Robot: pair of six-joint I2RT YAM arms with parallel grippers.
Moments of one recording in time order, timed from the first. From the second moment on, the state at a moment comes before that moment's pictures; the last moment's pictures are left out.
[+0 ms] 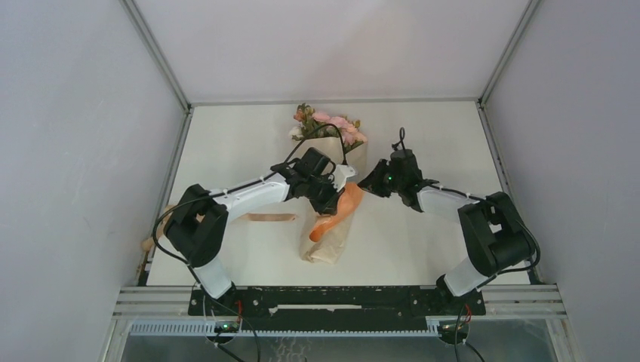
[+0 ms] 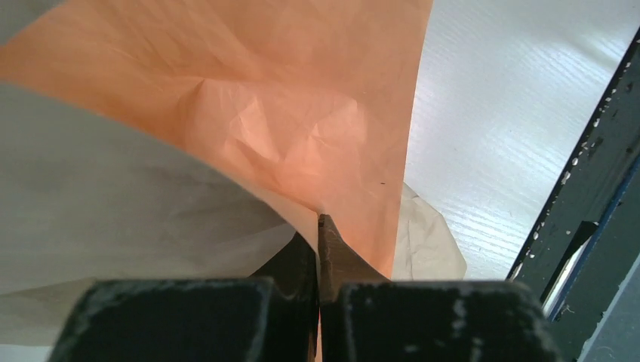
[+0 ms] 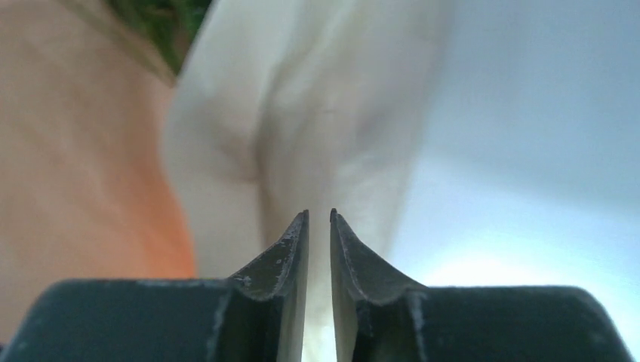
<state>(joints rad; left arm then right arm) -0.74 1.71 1.17 -0.44 0.44 0.19 0.42 1.57 0.76 0.16 -0.29 0.87</state>
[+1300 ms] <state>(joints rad) -0.91 1.91 1.27 -0.47 0.13 0.37 0.22 1.46 0.68 0.18 -0.50 0.75</state>
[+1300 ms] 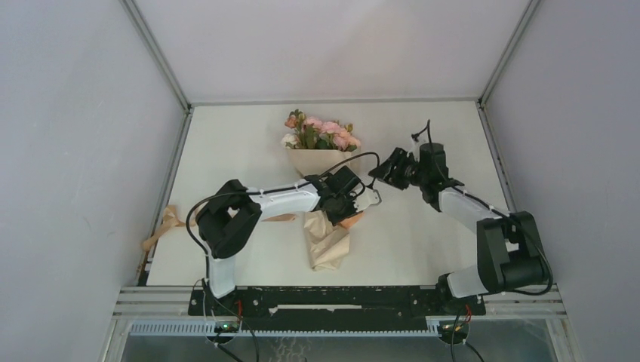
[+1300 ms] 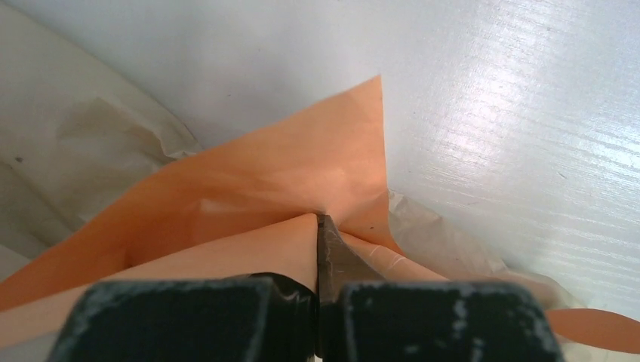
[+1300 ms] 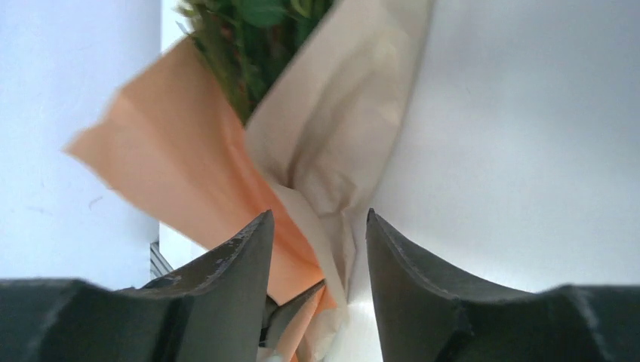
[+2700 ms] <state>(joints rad) -0.94 1.92 1.27 -0.48 0.08 0.40 0.49 1.82 1.48 -0.64 -0.46 0.16</state>
